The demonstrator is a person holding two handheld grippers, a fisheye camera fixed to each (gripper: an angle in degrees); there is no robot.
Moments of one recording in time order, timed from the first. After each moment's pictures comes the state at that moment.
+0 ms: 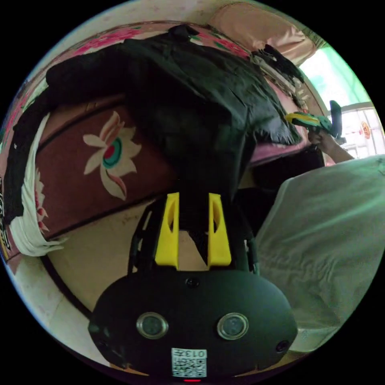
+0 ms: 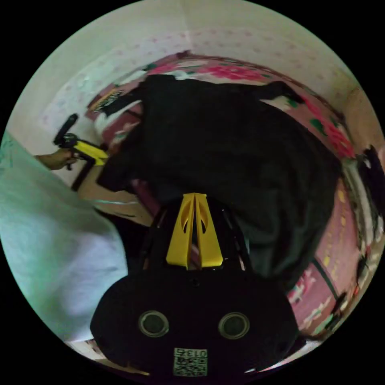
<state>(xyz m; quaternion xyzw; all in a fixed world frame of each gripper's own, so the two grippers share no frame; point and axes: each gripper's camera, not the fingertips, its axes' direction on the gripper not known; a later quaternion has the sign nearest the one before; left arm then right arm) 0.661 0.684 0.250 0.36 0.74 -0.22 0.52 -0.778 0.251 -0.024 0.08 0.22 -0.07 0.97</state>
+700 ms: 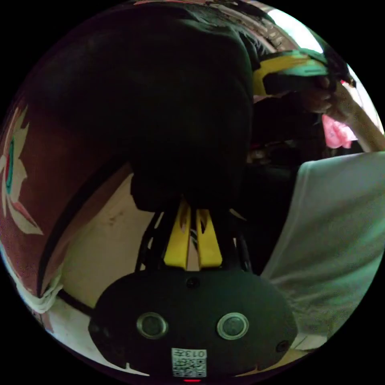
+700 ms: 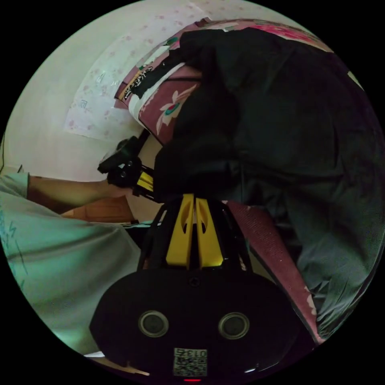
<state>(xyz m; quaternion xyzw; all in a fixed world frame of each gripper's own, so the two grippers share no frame) 0.705 0.672 0.328 0.39 0.74 -0.03 0.54 -0.788 0.181 0.176 -0.04 0.02 -0.05 1.00</state>
